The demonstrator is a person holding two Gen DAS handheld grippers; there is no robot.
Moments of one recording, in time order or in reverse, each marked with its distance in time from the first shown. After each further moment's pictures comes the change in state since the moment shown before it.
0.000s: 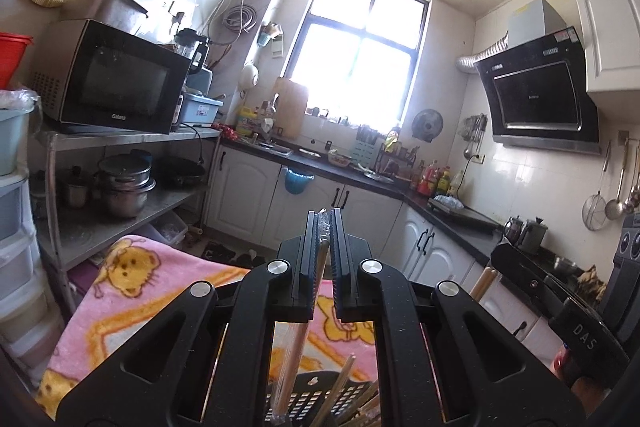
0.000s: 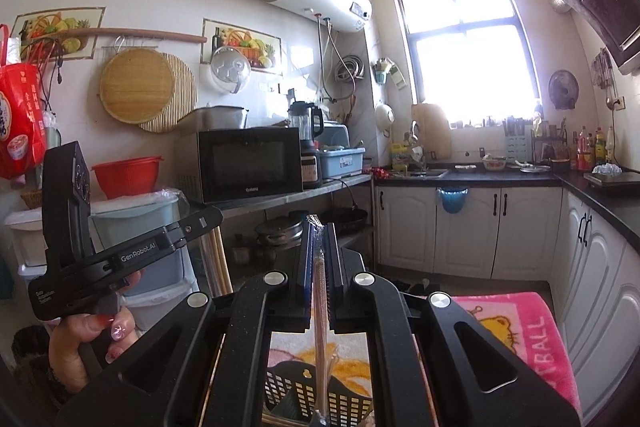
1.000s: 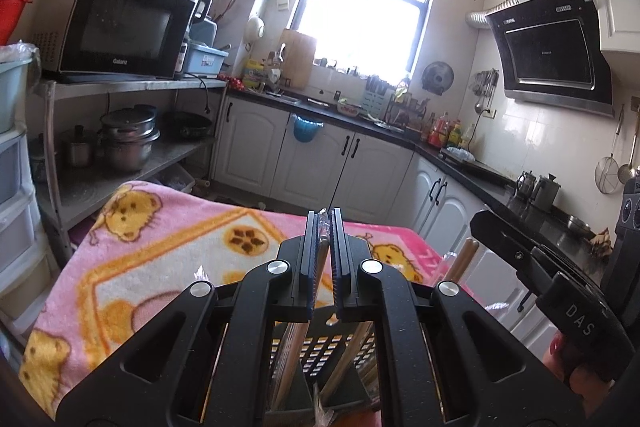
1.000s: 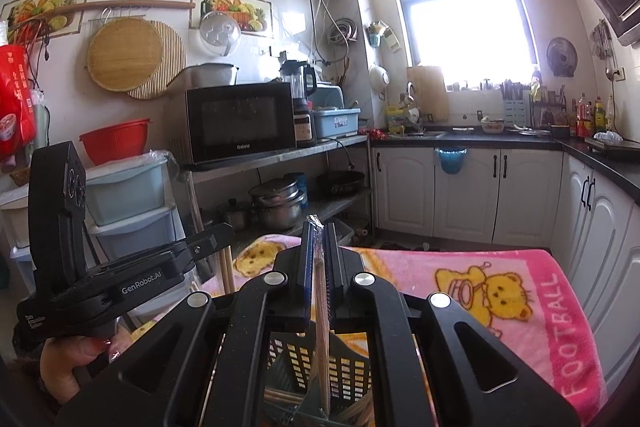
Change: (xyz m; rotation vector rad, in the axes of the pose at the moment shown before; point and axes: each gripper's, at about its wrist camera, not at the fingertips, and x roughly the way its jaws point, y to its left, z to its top) left arm 0.029 0.011 -0.068 0.007 0.165 0.029; right arm 0.037 0.001 -0.058 0.026 0.122 -0.010
